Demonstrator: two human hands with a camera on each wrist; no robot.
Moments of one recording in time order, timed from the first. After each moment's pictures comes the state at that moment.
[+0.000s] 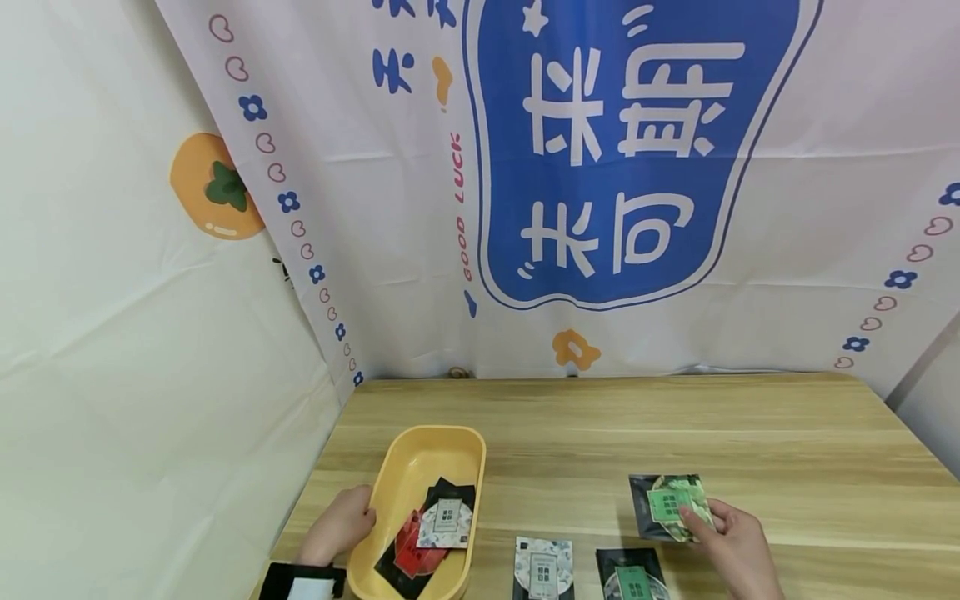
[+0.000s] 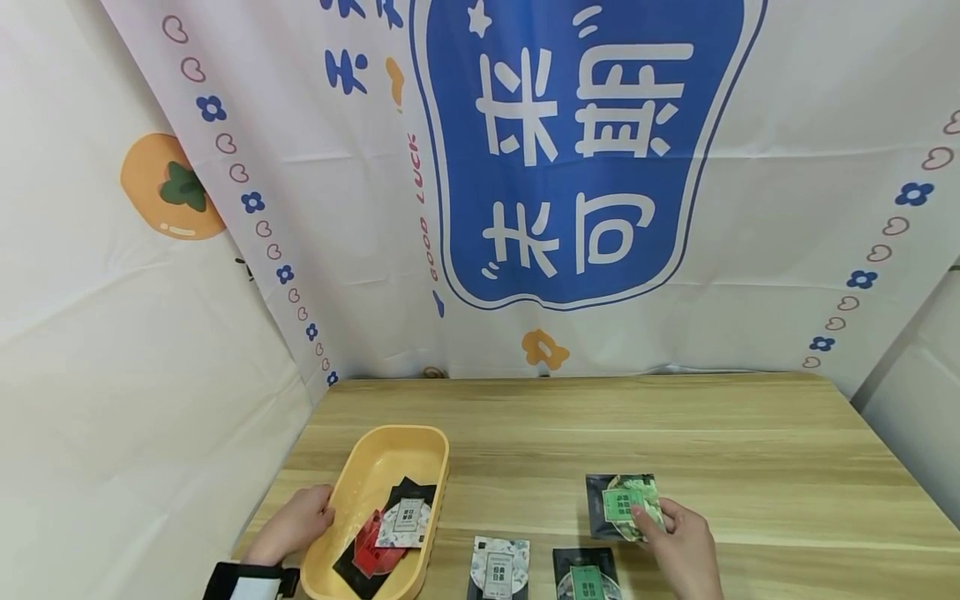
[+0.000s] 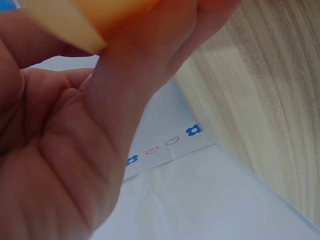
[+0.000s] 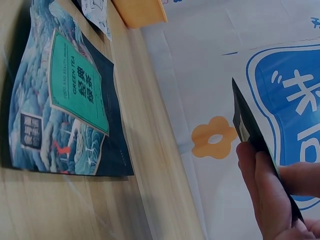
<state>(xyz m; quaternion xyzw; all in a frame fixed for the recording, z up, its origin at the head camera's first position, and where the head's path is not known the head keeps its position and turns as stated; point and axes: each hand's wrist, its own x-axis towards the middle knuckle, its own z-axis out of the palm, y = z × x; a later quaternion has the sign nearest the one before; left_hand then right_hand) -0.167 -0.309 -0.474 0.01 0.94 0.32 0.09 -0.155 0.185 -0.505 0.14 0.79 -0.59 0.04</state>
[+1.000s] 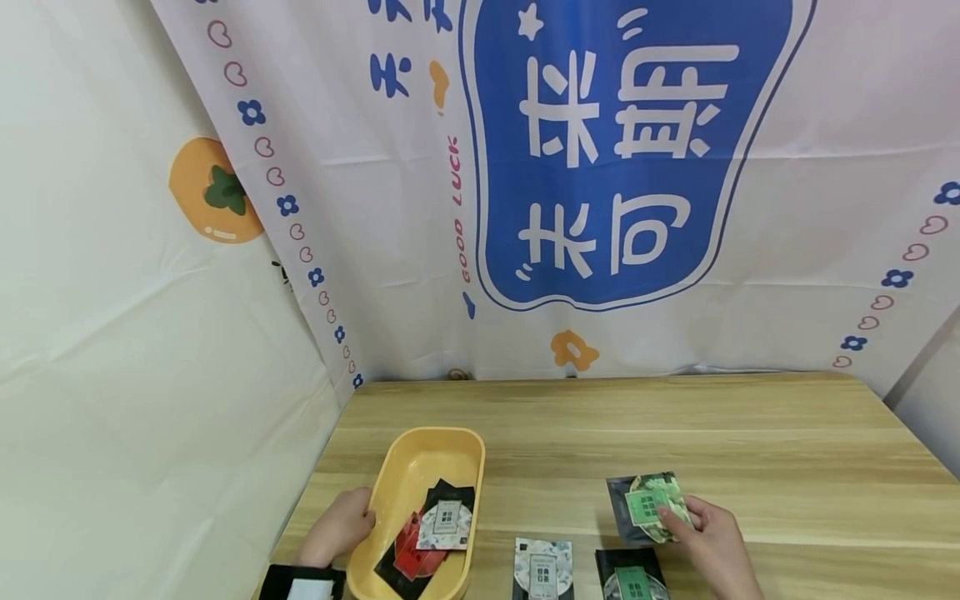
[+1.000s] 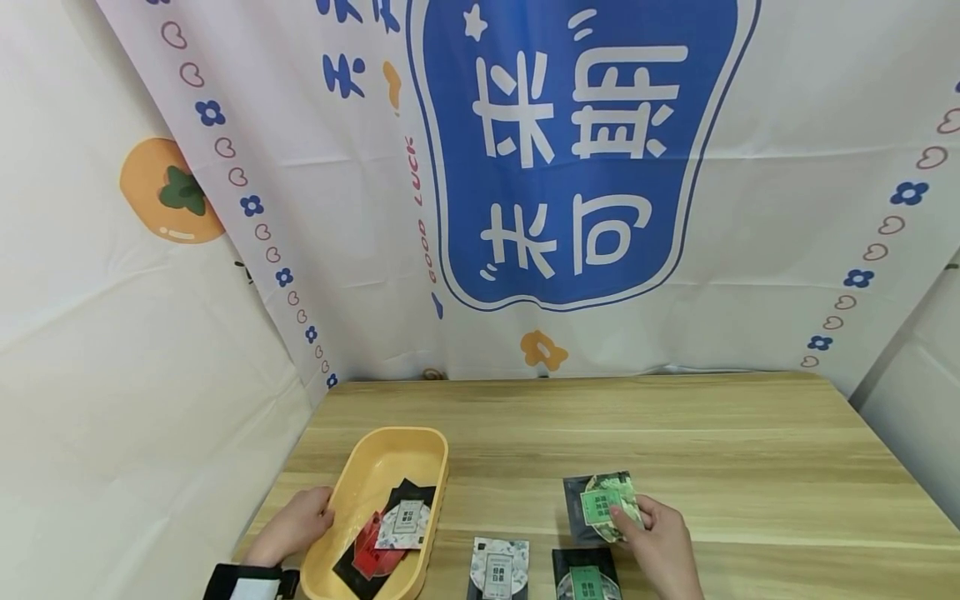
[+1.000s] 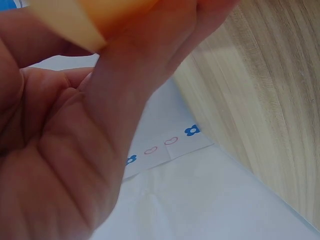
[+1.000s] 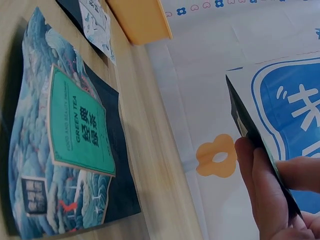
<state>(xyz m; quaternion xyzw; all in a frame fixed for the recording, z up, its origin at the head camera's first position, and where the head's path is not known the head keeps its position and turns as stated) -0.168 -0.310 -0.475 0.01 0.95 0.30 0.08 -0.153 0.164 -0.504 0.10 0.79 -0.60 0.04</state>
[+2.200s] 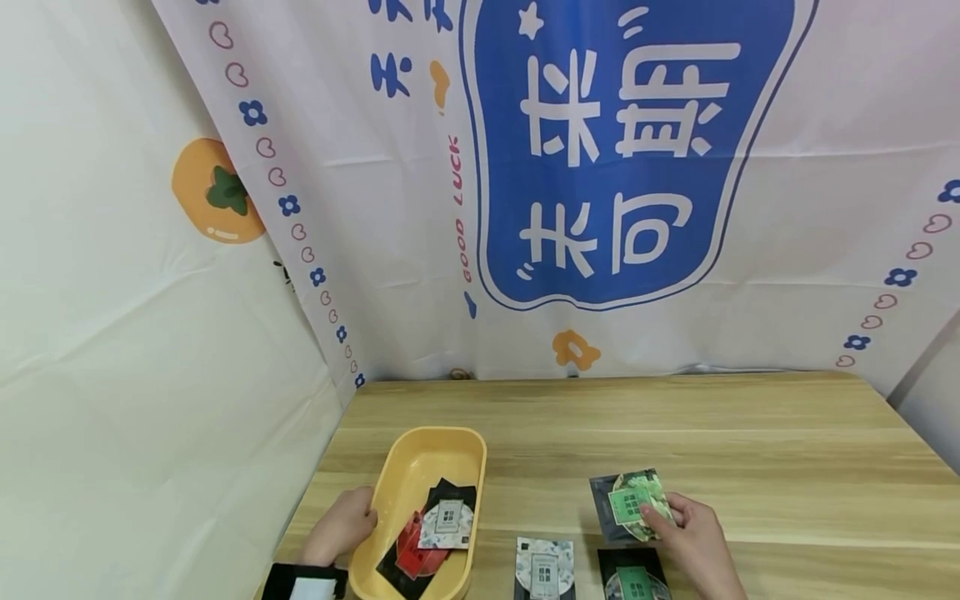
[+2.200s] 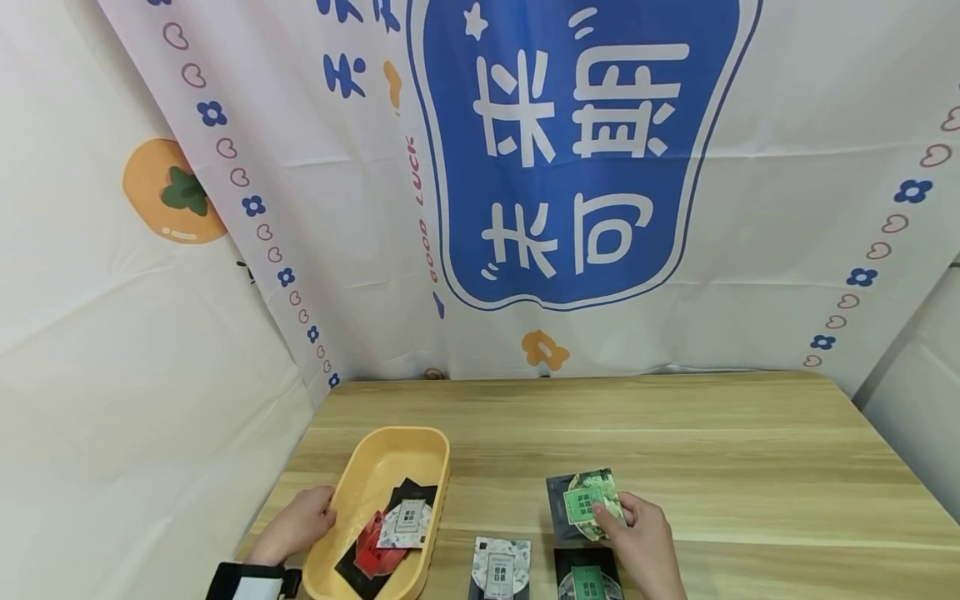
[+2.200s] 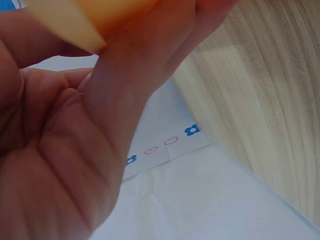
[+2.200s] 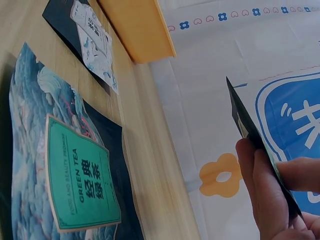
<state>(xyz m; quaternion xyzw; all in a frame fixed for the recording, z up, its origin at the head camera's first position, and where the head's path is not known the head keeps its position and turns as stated) -0.169 -0.309 -0.477 0.01 0.95 0.29 0.08 -0.156 0.142 -0.502 0.10 0.79 -0.61 0.04</state>
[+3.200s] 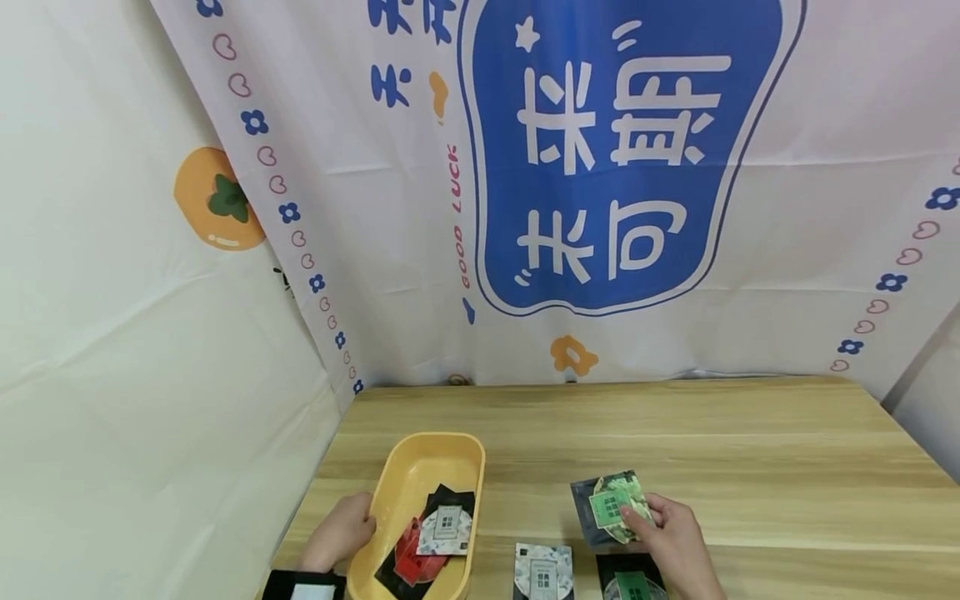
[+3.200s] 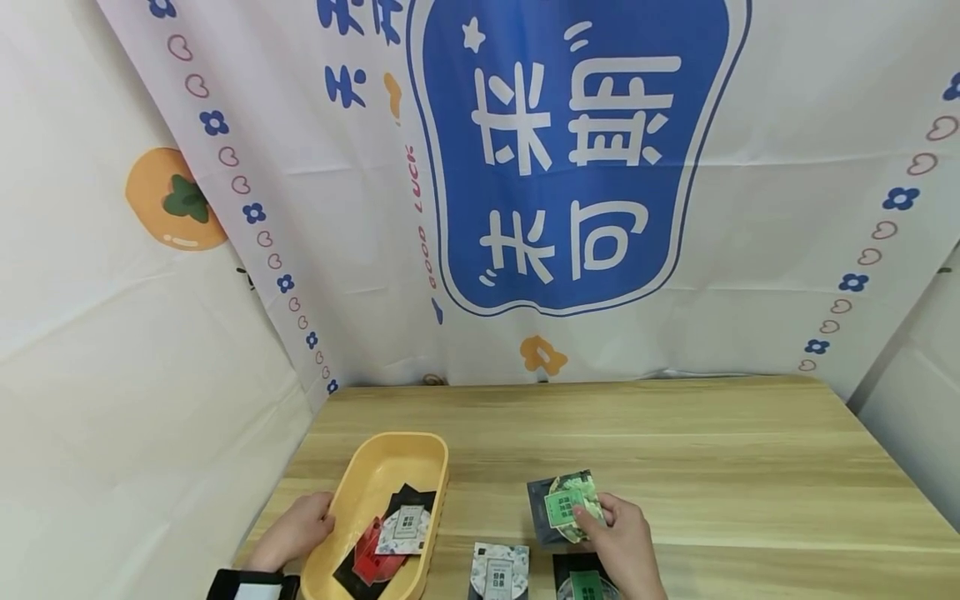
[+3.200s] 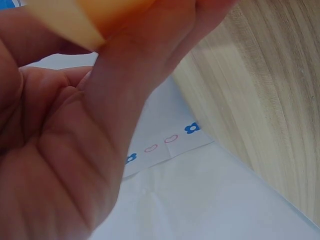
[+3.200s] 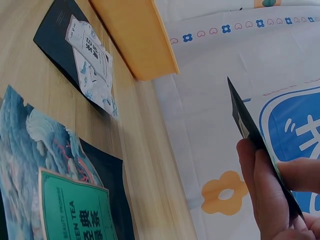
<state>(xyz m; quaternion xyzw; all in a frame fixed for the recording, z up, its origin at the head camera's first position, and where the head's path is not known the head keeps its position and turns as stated) -0.168 -0.311 -0.478 0.01 0.95 0.31 0.08 -0.159 0.120 -0.501 0.10 0.75 -0.65 0.03</state>
